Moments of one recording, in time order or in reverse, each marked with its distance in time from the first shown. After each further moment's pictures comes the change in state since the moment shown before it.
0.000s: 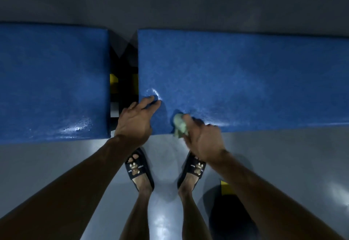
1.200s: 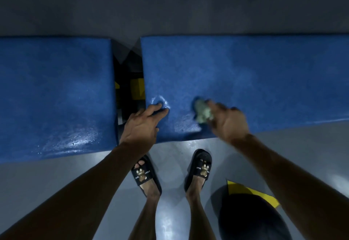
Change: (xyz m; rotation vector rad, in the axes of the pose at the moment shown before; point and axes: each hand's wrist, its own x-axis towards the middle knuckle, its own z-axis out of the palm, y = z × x) left_hand 0.010 -0.025 0.001 -0.020 0.007 0.115; right_hand 0.041 0.053 -0.005 -0.093 -0.034 0.086
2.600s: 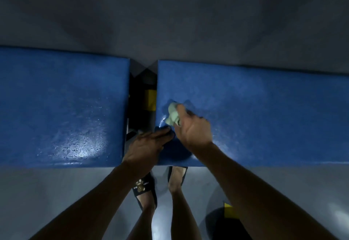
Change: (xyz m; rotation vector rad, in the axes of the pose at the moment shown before) left_hand 0.008 -0.011 -0.010 -0.106 -0.094 -0.011; right_hand 0.090 -0.097 -0.004 0.197 0.006 -0.035
